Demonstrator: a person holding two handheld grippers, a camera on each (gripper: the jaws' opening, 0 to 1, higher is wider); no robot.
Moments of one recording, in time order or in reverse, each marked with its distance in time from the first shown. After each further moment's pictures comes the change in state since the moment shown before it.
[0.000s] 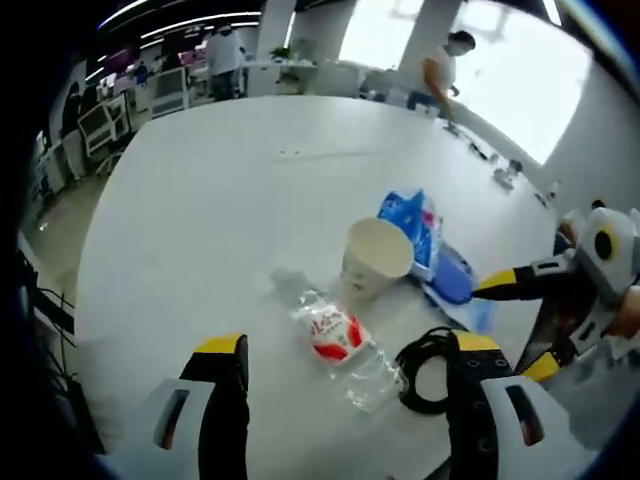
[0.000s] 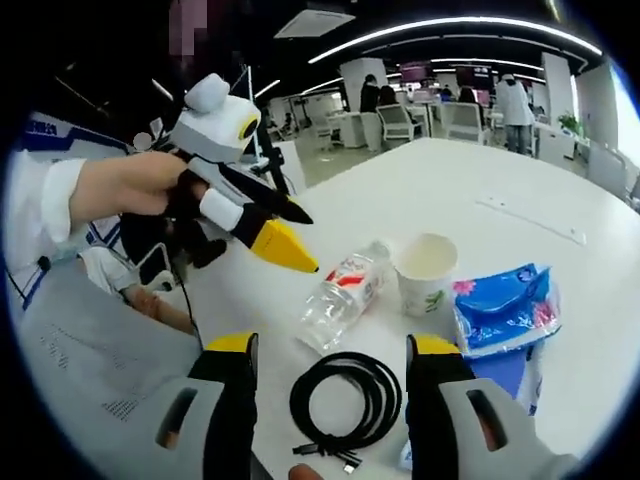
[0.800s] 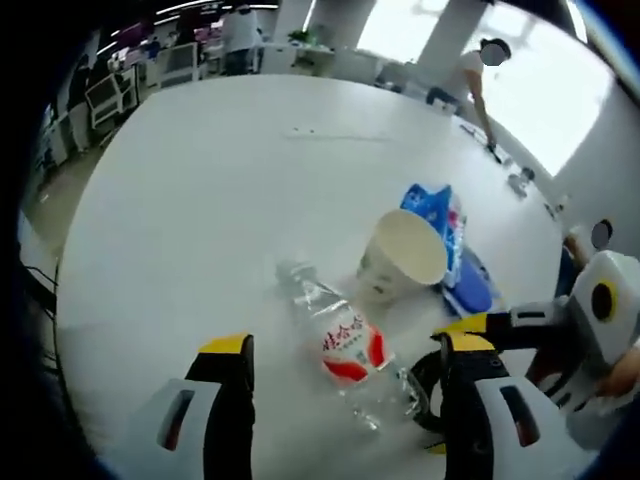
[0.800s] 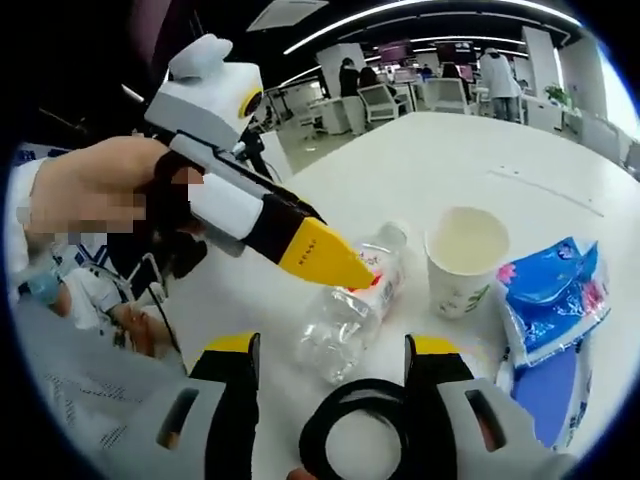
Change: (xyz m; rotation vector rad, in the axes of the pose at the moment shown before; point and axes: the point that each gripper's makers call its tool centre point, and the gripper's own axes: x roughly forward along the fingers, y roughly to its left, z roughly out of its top) left arm 0.033 0.011 -0.006 -0.087 0.059 0.008; right arm 0.076 0.012 -0.005 0.090 0.049 -0.033
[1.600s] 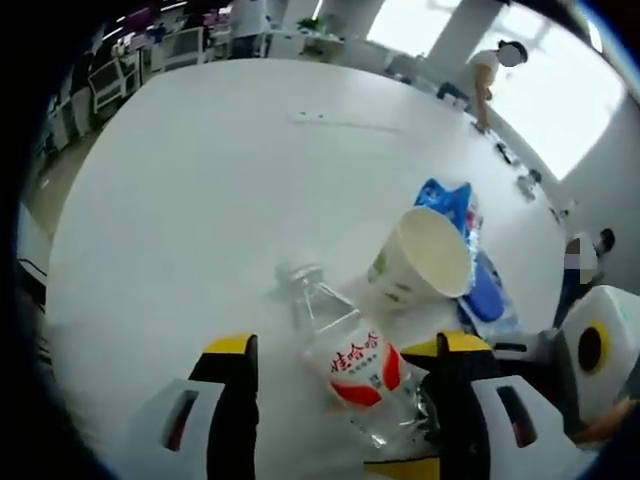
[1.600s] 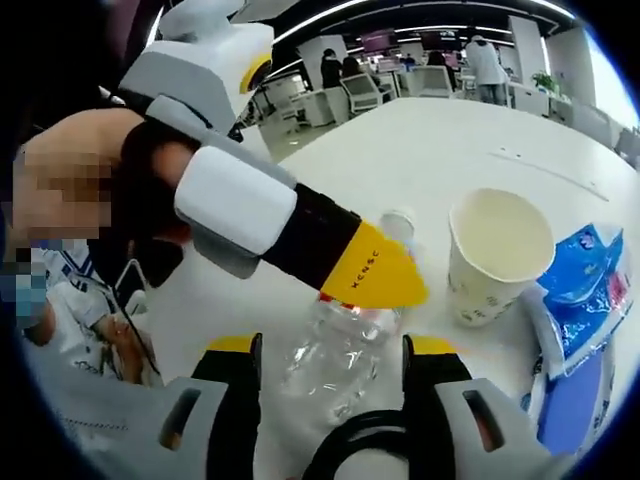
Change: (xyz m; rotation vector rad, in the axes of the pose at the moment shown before) left arm 0.024 0.006 0.000 -0.043 0.042 0.002; right arm 0.039 -0.003 -0.003 0.040 0.037 -0.058
